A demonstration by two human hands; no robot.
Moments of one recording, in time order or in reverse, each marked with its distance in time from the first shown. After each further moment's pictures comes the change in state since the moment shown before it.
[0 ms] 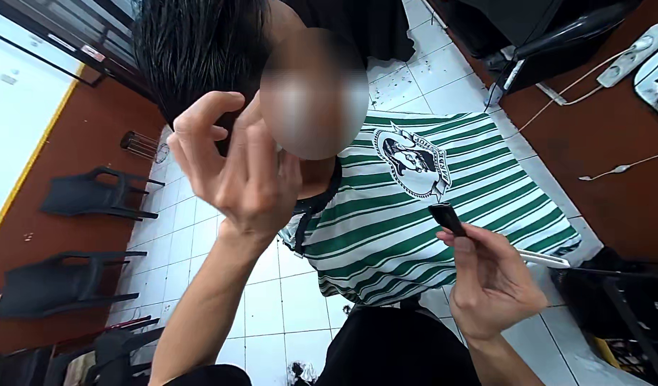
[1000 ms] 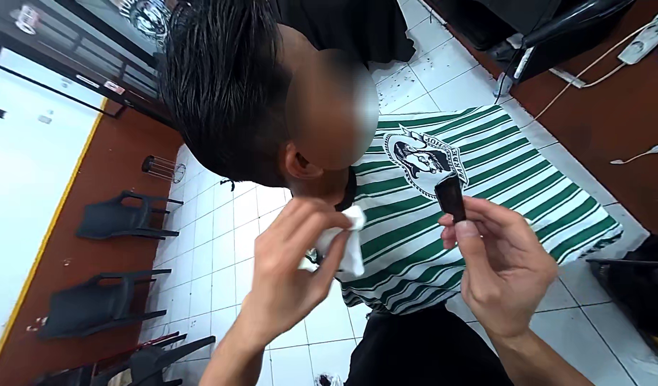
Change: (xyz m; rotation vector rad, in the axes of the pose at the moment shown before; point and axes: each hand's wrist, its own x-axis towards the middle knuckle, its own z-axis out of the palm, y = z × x) left_hand -0.041 0.007 -0.047 -0.703 -0.512 -0.215; right_hand 0.021 -0.017 0.035 0.164 -0.097 0.152
